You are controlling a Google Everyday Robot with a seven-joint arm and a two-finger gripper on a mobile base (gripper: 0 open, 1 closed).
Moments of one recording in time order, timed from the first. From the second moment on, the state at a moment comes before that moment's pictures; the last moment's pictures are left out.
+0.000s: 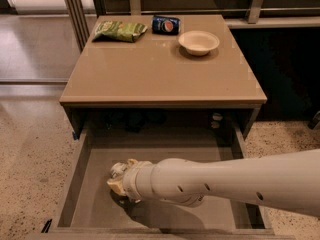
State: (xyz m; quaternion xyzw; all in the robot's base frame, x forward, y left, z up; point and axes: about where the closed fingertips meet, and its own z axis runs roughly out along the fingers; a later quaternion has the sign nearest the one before) arm 0.454 0.121 0.625 -0.41 0.80 0.22 0.36
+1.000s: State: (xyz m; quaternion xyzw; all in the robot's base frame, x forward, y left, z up) arm 0.547 0.082 0.747 -0.53 0.65 0.28 0.48
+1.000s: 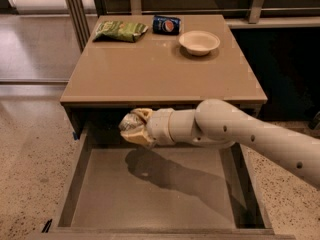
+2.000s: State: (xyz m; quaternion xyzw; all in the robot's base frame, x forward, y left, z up) arm 0.548 0.059 0.768 -0.55 0.61 0.34 0.45
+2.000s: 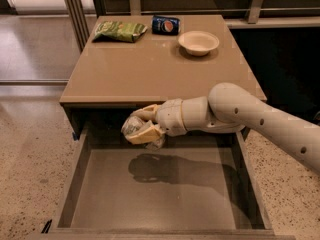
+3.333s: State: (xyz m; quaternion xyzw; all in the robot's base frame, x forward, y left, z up) arm 0.535 0.030 0.878 -0.58 0.63 0.22 0.47
